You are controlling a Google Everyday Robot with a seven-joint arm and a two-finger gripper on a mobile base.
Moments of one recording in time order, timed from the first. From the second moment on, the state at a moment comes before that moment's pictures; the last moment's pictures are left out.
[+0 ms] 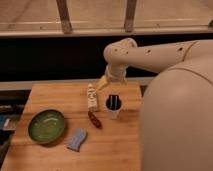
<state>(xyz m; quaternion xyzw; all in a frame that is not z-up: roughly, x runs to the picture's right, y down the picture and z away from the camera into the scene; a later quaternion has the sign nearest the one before) 0.047 -0.028 0.767 -0.20 0.12 0.60 0.76</state>
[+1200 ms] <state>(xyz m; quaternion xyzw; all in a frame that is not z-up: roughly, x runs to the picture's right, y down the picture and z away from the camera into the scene) -0.176 -0.073 0.846 -0.30 0.06 0.45 0.84</state>
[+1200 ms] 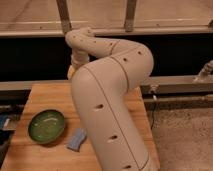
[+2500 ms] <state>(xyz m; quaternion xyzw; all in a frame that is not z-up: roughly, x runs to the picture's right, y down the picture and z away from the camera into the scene) -0.091 0.035 0.719 -0.27 0.08 0.49 0.82</state>
